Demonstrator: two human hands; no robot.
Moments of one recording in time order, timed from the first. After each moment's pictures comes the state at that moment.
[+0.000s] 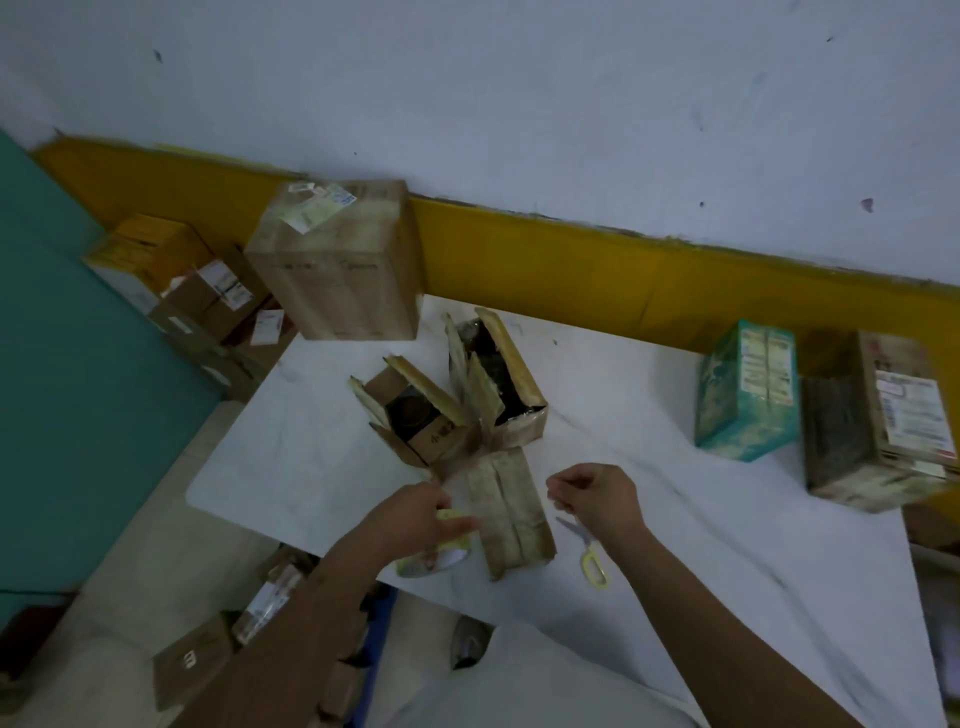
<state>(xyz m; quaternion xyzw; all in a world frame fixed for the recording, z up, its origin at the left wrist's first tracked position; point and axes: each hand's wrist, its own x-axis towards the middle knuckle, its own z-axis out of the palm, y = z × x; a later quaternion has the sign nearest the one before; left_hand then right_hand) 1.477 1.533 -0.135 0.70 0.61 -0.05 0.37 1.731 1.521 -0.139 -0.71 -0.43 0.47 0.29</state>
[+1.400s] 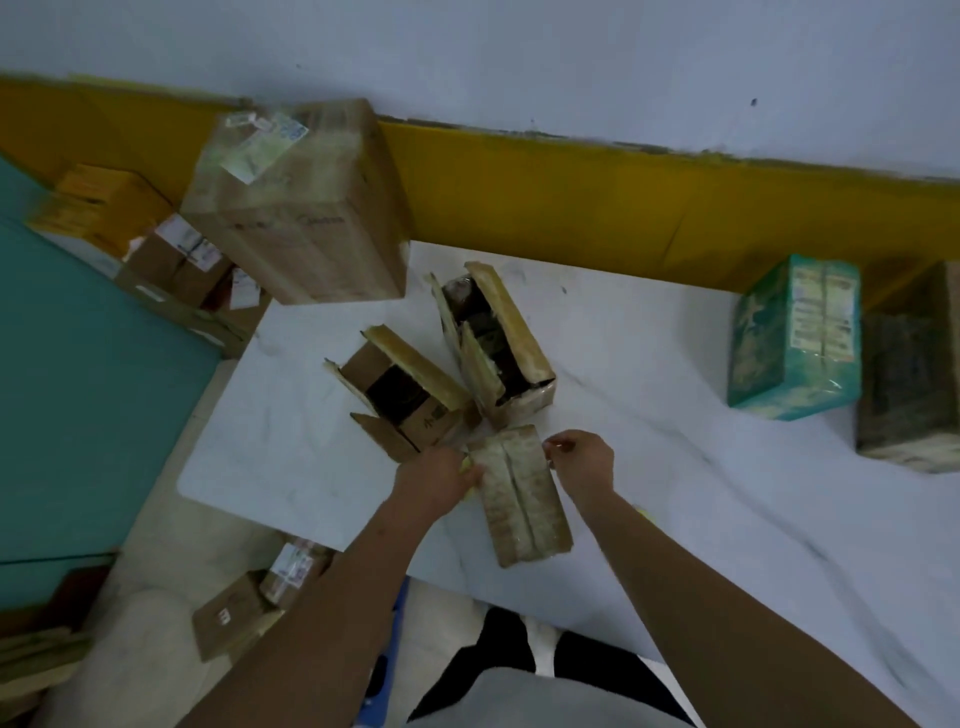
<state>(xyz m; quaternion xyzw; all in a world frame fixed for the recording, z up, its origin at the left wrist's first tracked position) 1.505 1.592 -0.202 0.68 0.65 -0.12 0.31 1.709 1.584 -0.231 -0.78 -0.38 0.45 0.21</state>
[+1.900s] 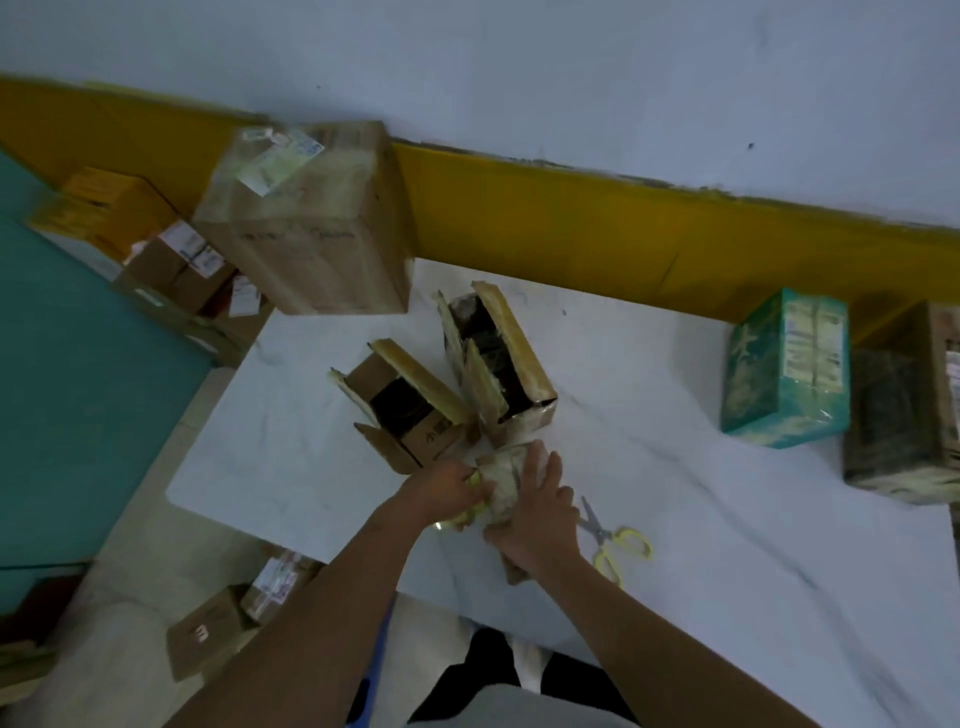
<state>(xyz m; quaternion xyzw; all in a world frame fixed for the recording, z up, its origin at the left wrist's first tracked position) 1.505 1.602 -0.195 0.58 0.62 -0.08 0.52 1.659 1.543 -0.218 -0.72 -0.60 0.35 -0.03</state>
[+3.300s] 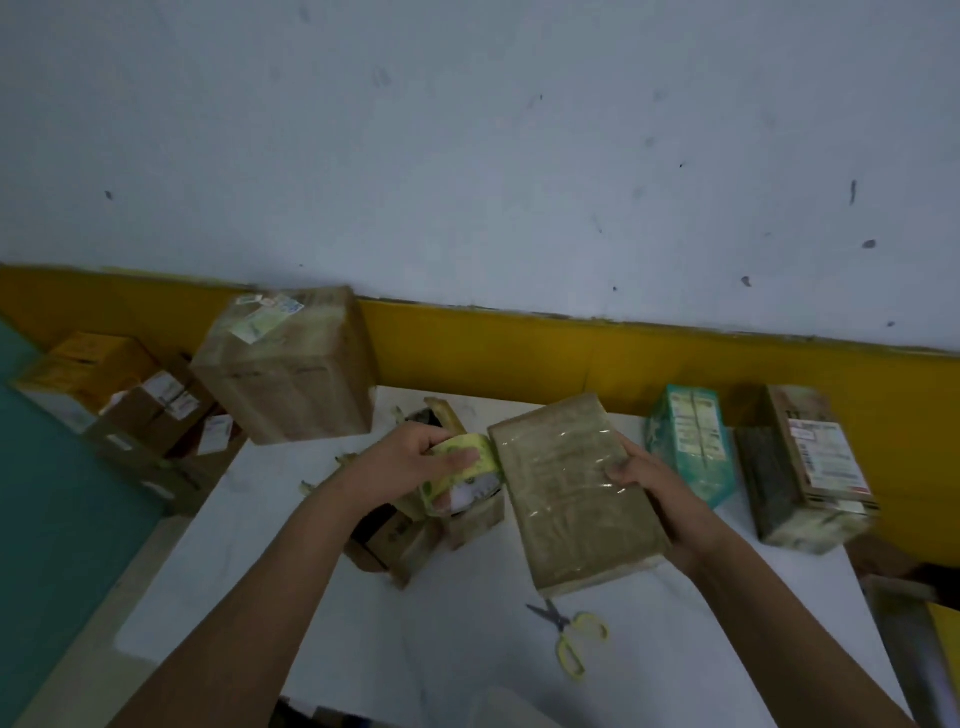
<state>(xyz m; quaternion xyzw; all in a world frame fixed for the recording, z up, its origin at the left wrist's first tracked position) 1.536 1.633 0.017 0.69 0.46 0.14 0.54 1.822 1.539 -0.004 -0.43 -0.33 0.70 0.47</state>
